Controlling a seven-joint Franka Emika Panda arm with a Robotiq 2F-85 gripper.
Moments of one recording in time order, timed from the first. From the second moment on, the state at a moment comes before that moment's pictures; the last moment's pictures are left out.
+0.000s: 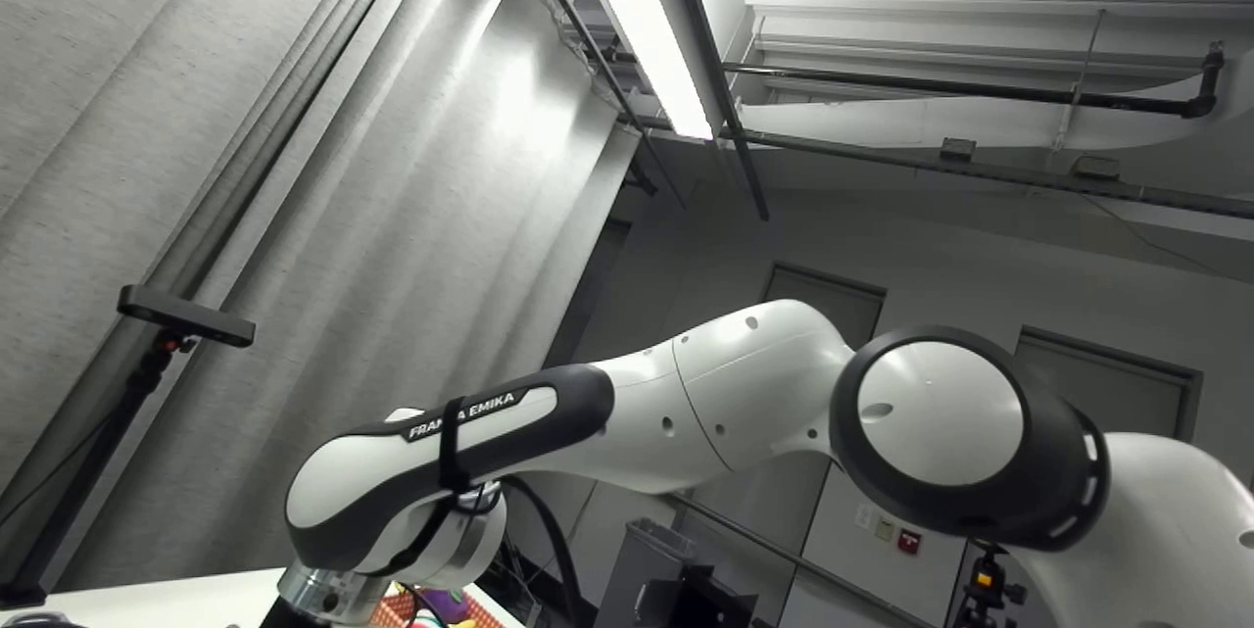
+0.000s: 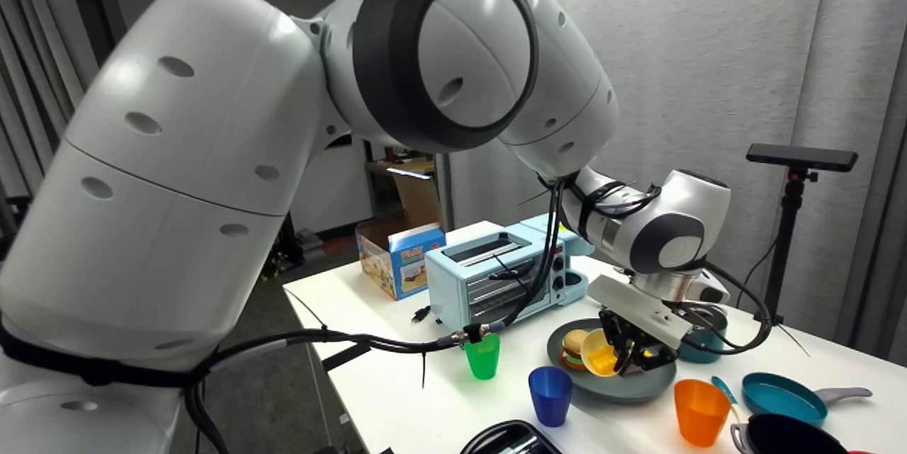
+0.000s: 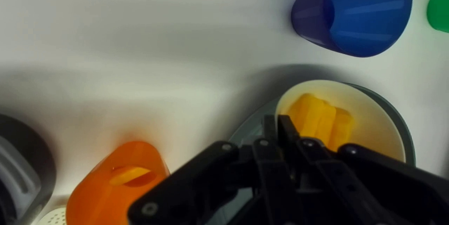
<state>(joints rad) -0.11 0.58 0.08 -1.77 0.20 2.24 -0.24</state>
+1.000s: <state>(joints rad) -0.11 0.58 0.08 -1.79 0.20 2.24 -0.26</state>
